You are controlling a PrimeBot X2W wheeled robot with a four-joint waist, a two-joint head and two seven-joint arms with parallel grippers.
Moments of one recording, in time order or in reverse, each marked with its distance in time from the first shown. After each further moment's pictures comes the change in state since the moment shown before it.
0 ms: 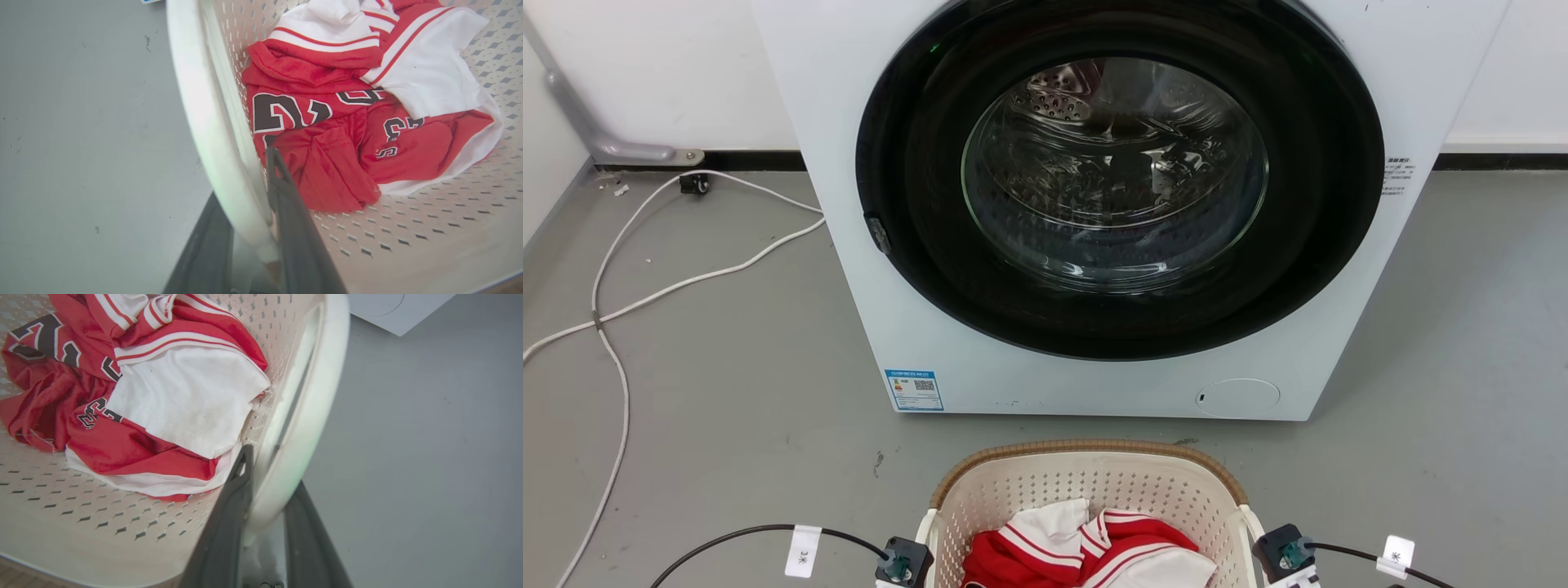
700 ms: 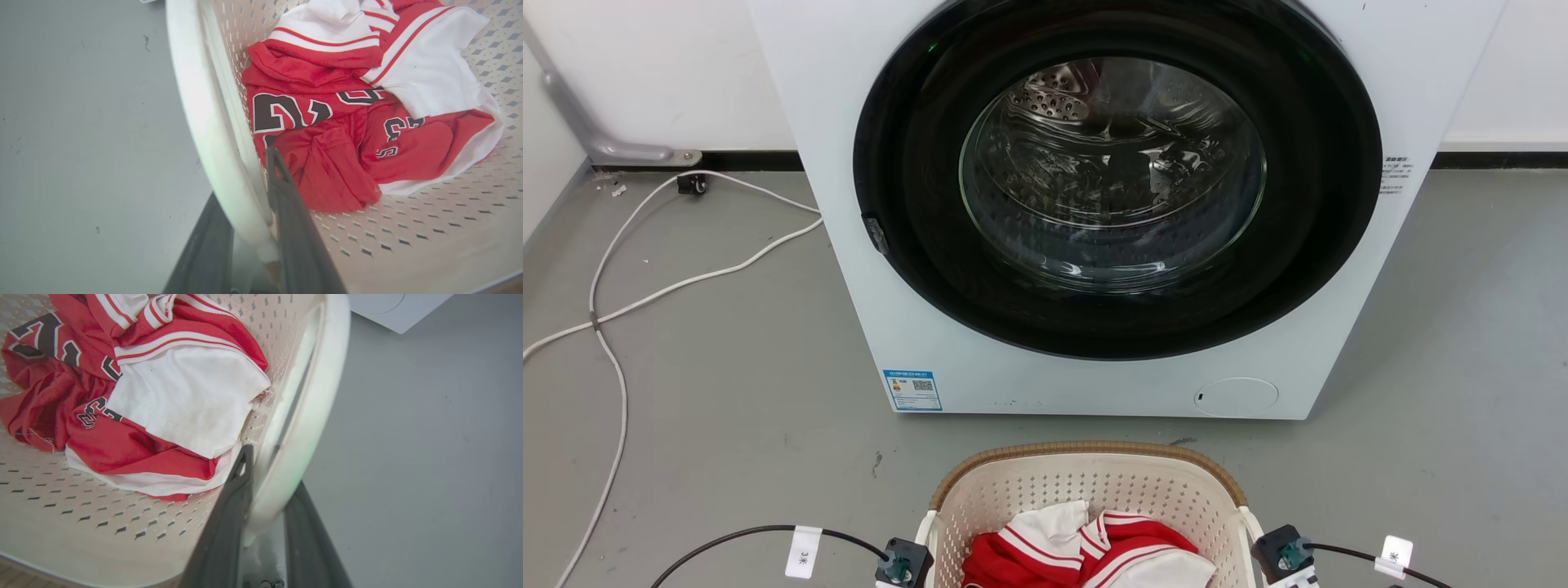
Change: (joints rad) left arm 0.000 0.002 -0.019 0.000 -0.015 0.000 0.000; right arm 0.000 0.000 0.014 0.000 0.011 0.000 0.005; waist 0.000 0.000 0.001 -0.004
